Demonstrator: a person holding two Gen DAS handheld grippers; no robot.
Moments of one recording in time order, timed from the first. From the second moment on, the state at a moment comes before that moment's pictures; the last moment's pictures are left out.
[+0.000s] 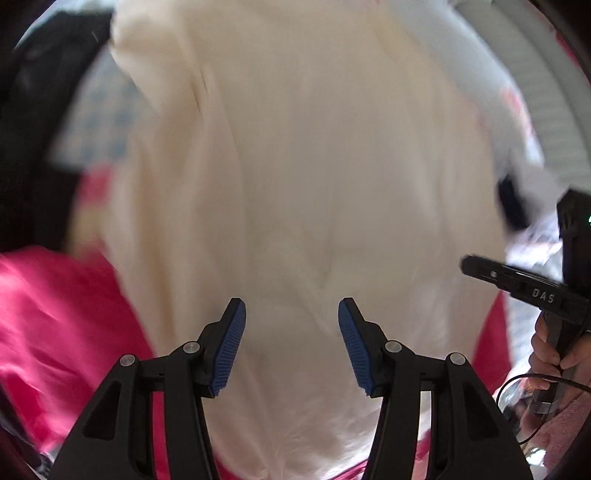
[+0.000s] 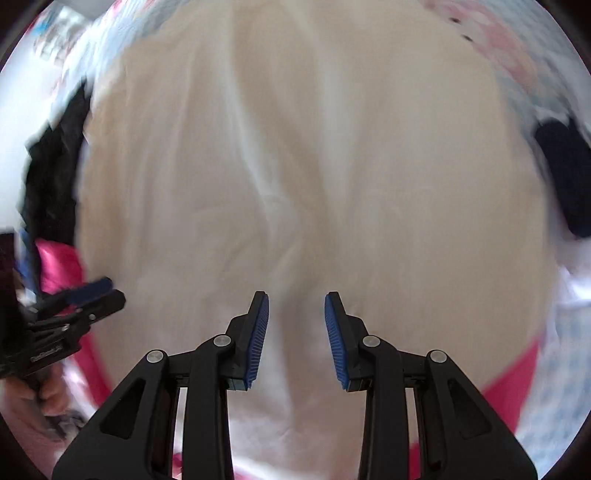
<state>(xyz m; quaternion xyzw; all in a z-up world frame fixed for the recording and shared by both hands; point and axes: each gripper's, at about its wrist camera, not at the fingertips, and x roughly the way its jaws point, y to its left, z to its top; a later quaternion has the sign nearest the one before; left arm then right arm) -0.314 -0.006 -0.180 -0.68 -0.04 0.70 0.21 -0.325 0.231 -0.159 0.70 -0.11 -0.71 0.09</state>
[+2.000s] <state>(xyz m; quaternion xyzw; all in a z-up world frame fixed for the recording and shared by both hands) -0.542 -0.064 -0.193 -0.62 0.01 0.78 0.12 -0.543 0.238 -0.081 0.61 0.01 -0.76 0.22</state>
